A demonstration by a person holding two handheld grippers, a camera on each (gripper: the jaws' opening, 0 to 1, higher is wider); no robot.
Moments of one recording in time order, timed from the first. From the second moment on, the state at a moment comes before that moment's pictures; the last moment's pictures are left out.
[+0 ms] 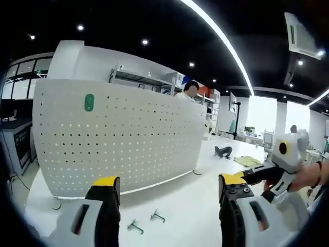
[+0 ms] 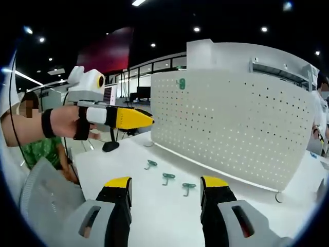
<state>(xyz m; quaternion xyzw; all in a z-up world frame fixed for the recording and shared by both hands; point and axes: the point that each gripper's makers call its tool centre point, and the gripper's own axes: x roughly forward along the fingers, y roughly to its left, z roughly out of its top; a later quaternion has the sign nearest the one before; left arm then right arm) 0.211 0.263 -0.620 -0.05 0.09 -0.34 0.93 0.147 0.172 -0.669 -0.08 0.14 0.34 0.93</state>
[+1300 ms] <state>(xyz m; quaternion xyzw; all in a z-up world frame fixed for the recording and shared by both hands) 0.163 0.277 -0.665 -0.03 0.12 -0.36 0.92 0.183 0.156 -0.685 -0.11 0.17 0.35 0.91</state>
